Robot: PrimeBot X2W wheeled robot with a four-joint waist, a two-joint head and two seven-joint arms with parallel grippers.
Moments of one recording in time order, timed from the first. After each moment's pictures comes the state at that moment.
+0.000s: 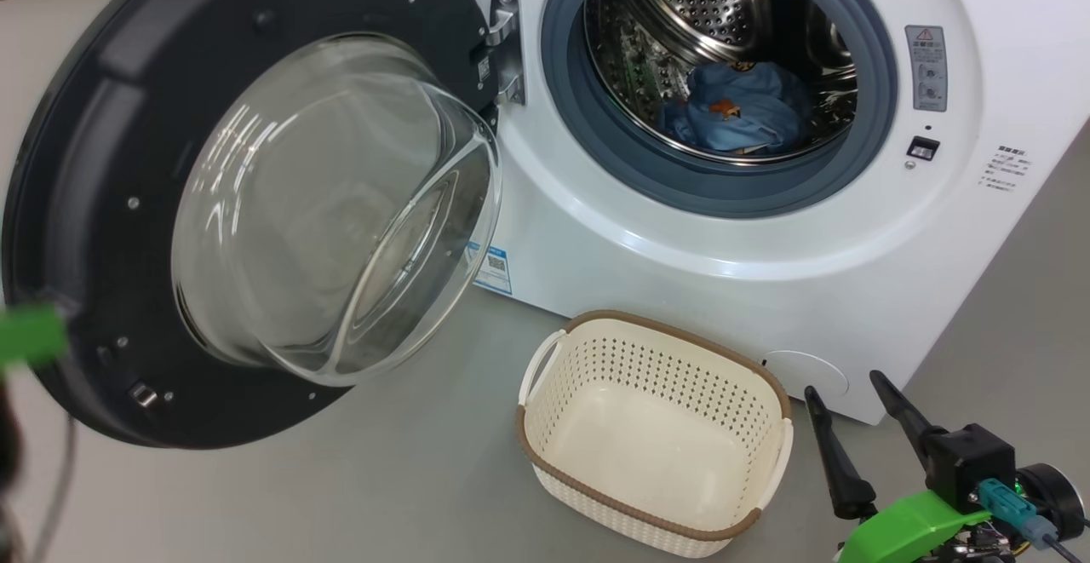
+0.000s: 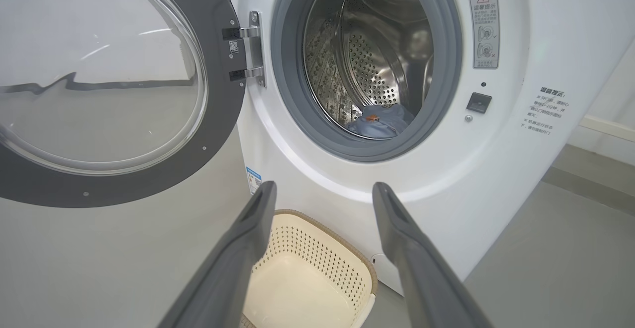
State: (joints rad) left arm -0.34 0.41 0.04 -0.23 -0.37 0.12 -0.11; right arm 0.08 -0.07 0.02 -0.01 0.06 0.13 0.03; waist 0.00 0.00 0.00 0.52
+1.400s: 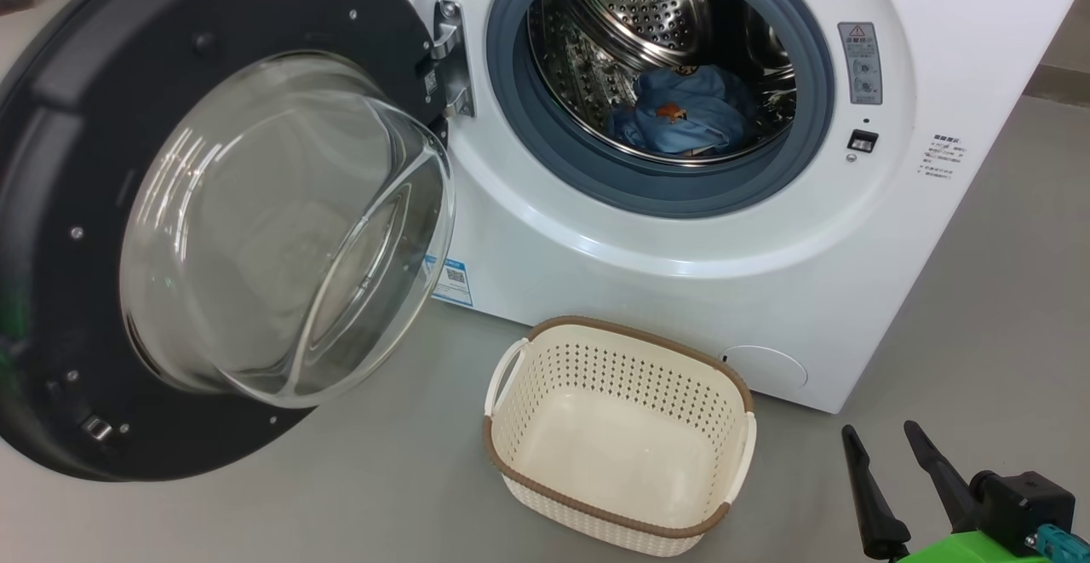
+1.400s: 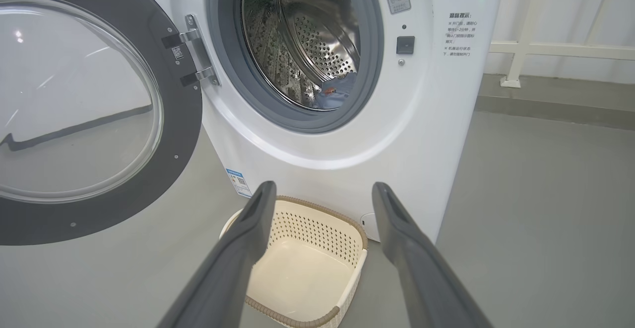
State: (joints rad) left arm -0.84 0.45 0.33 0.98 -1.08 -0.02 0.56; right arm 0.17 -0.04 -0.05 -0.01 0.22 0.13 0.00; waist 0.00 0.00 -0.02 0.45
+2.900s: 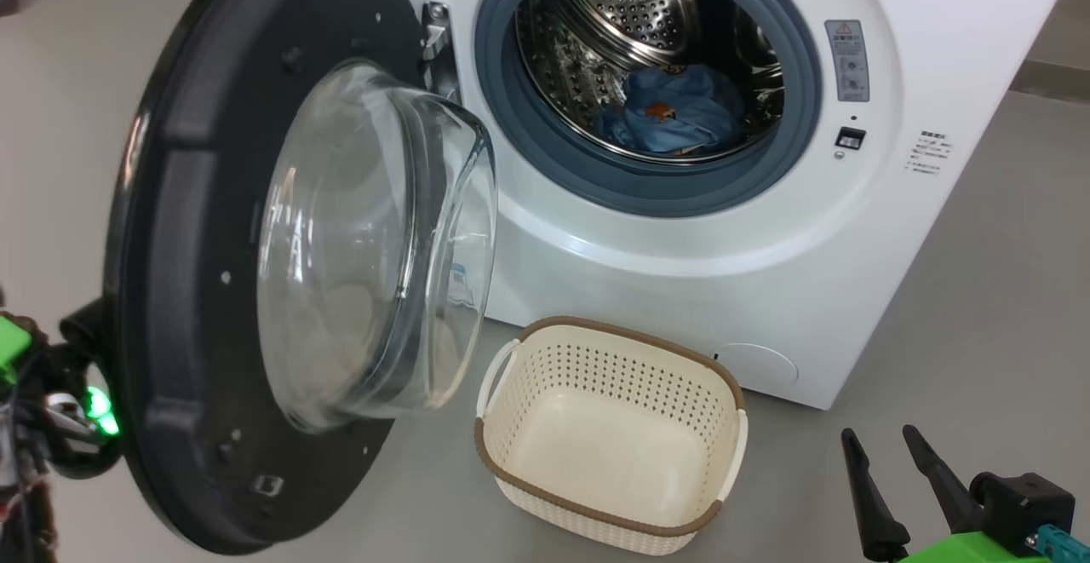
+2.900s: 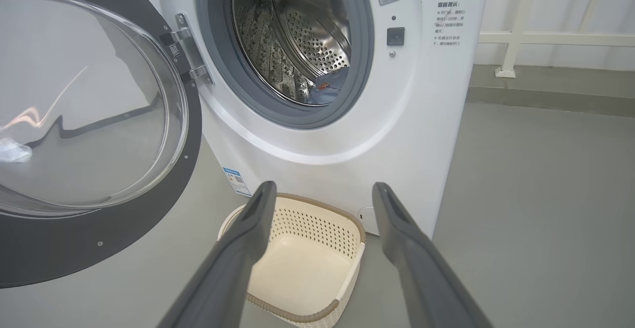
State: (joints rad) left arm -0.64 0.23 0.39 0.62 -1.39 -0.02 1.07; right arm 0.17 -0.04 -0.05 0.00 0.24 0.13 0.01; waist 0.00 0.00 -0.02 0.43
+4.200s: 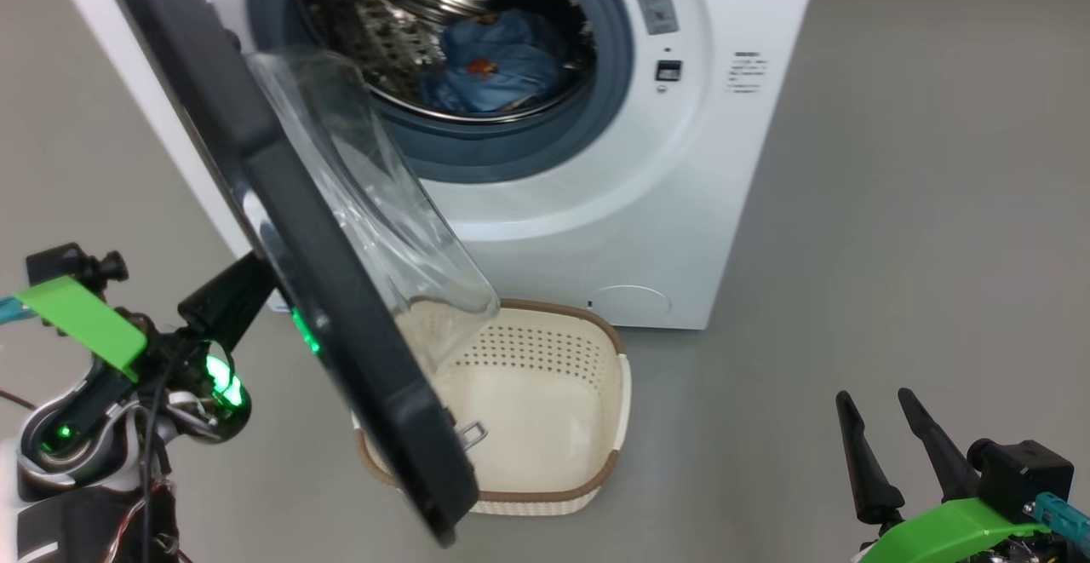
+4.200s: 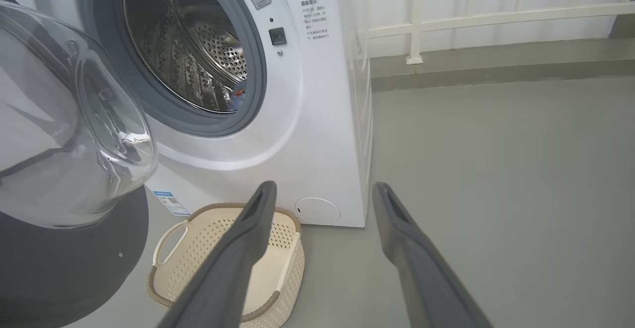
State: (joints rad) left arm -0.55 0.04 0.29 0.37 -1.51 -0.04 1.02; right arm 0.10 -0.04 -0.04 0.03 0.25 0.13 -0.02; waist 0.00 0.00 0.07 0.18
